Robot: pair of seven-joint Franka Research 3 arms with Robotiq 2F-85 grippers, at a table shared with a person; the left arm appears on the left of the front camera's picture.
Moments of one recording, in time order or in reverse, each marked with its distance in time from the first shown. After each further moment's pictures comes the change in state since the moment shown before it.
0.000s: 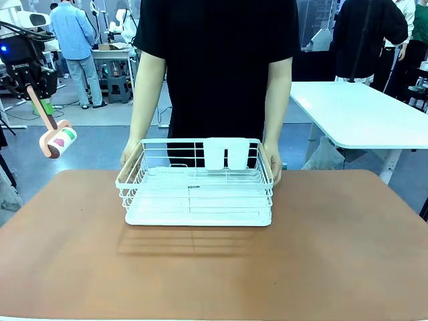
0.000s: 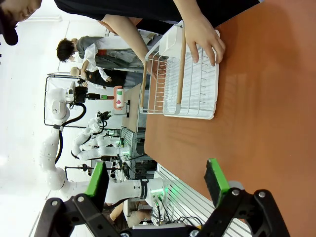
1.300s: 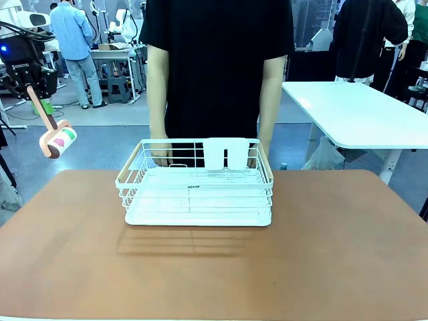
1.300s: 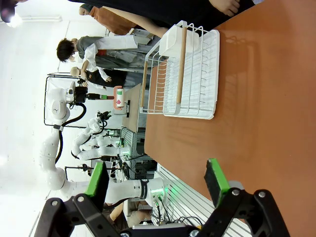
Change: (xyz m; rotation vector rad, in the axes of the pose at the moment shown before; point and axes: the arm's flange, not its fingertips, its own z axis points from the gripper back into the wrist) left arm 0.000 0.000 0.000 0.000 0.000 0.000; right arm 0.000 0.000 0.000 0.000 0.000 0.000
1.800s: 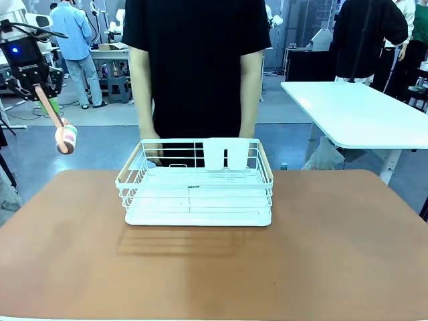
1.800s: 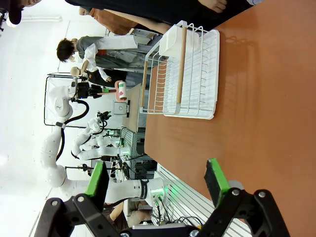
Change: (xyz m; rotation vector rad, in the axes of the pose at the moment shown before) left arm 0.026 0.006 -0.014 -0.013 -0.083 0.430; right arm 0.000 0.000 0.000 0.000 0.000 0.000
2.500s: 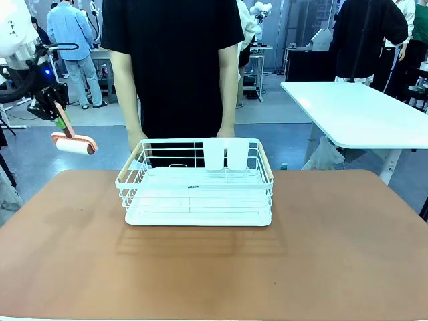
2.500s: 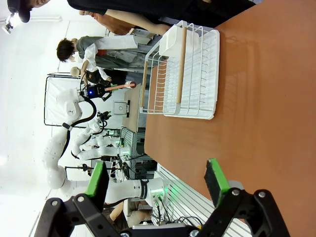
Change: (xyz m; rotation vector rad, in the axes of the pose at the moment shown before) left arm -0.016 -0.007 -0.051 -0.059 -0.187 0.983; right arm 0.000 0.000 0.000 0.000 0.000 0.000
